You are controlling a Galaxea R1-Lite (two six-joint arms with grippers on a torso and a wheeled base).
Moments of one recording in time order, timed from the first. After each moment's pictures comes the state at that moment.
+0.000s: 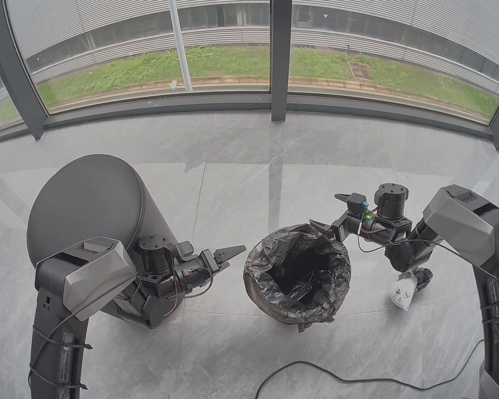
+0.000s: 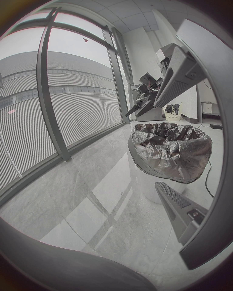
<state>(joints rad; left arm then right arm) -0.28 2.56 -1.17 -1.22 -0.65 -0.85 0.20 2.49 -1.33 -1.04 0.39 -0.33</state>
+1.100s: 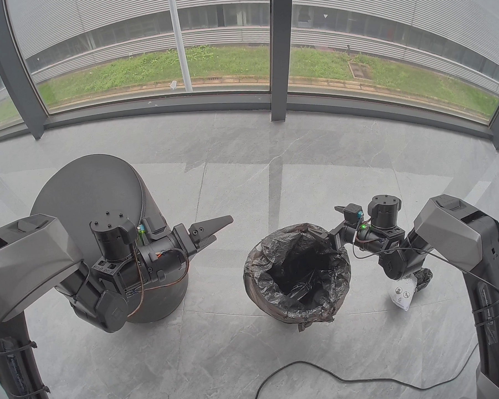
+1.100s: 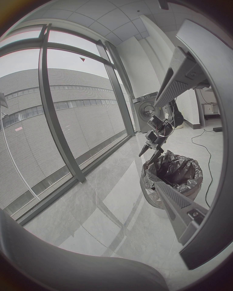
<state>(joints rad) -0.31 2.15 -0.81 -1.33 -0.65 -0.85 0.21 2.57 -1.37 -1.04 0.33 -0.27</state>
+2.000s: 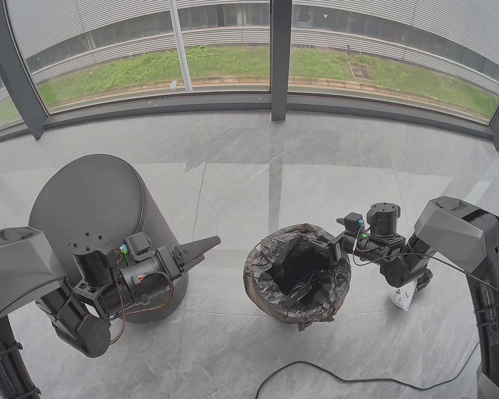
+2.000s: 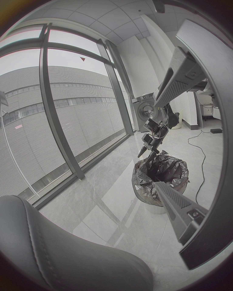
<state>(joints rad) -0.30 2.06 -0.56 -1.47 -0.65 -0.85 0.23 2.53 -1.26 -1.04 0.28 -0.21</state>
